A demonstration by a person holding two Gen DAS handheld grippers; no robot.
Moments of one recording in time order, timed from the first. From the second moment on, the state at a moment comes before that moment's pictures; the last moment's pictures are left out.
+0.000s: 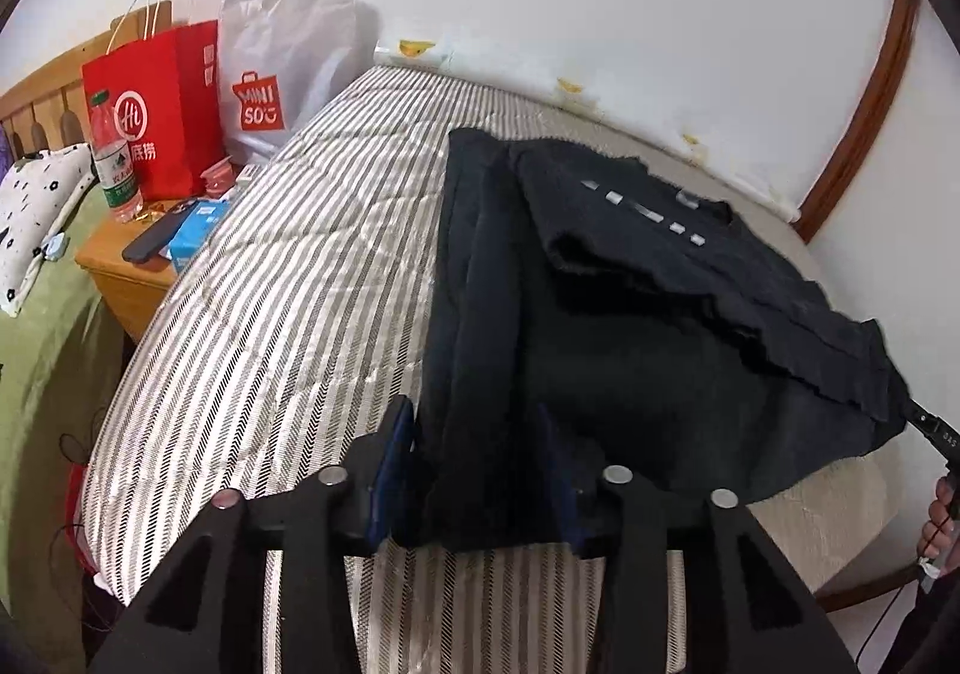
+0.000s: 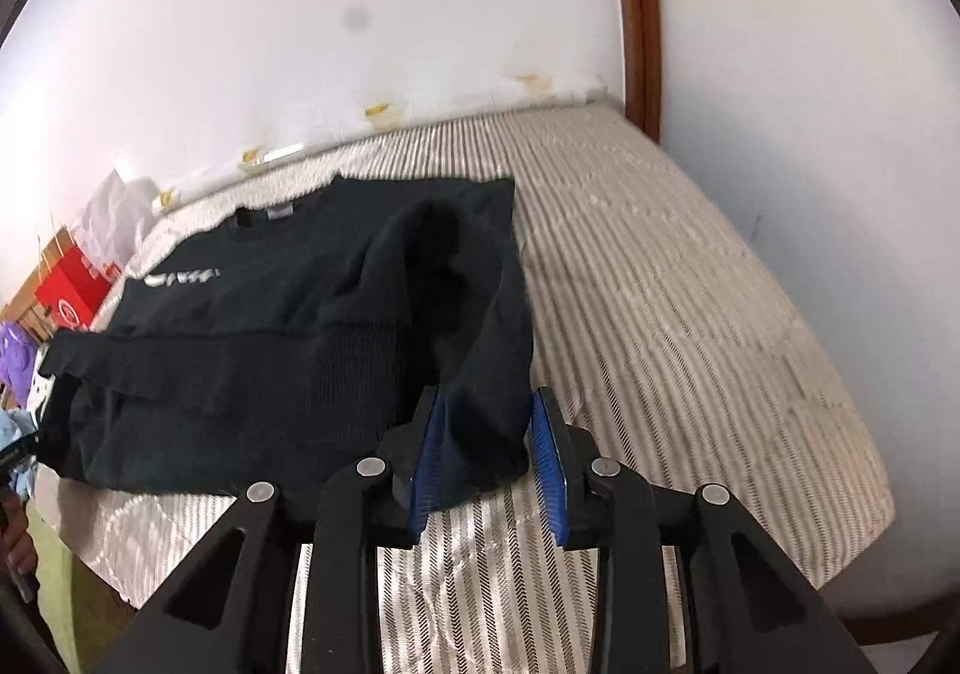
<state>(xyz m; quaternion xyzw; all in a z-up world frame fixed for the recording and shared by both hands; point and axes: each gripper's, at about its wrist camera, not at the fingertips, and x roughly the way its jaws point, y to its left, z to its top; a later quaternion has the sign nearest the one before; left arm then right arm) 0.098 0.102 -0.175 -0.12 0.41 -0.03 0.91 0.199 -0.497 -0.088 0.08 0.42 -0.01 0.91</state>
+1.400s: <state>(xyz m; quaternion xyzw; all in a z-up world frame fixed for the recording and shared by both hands) 0.246 0.043 -0.166 -0.10 0.40 -0.08 0.91 0.340 -0.413 -0.124 0.09 0.44 0.09 0.89</state>
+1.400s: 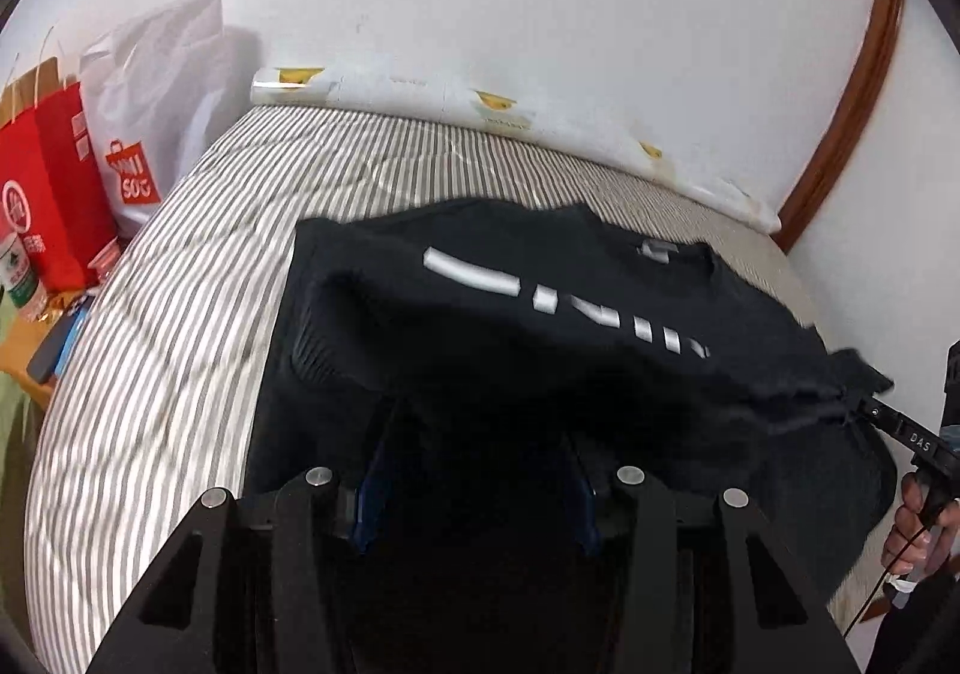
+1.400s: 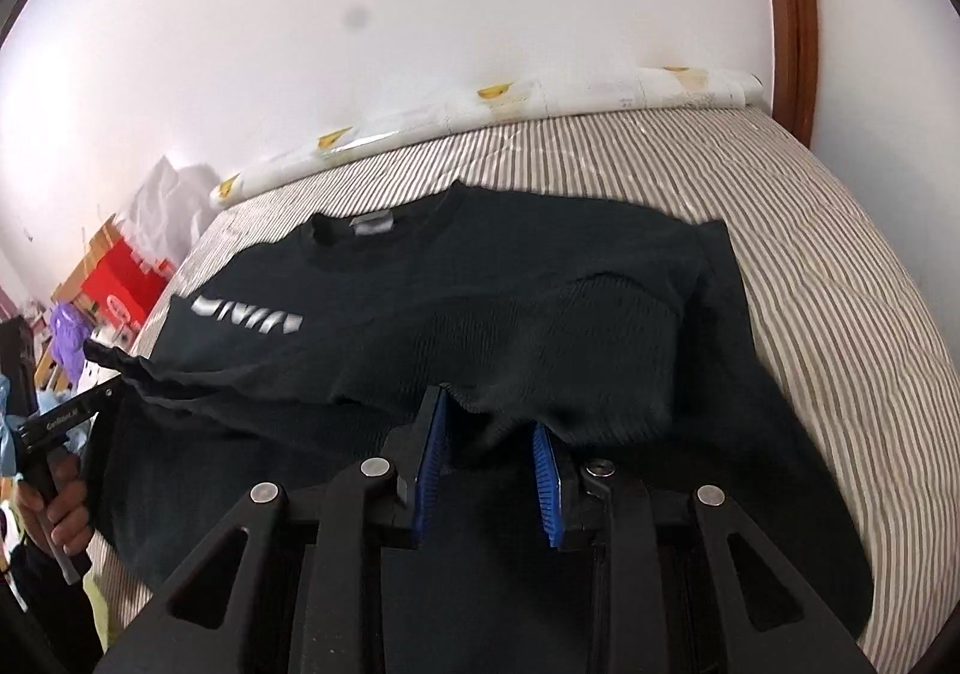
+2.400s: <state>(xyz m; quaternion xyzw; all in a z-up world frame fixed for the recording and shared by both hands) 0.308 0.059 -0.191 -0.04 0.45 -0.05 0.89 0.409 -0.450 -0.102 0.07 0.39 0.06 0.91</state>
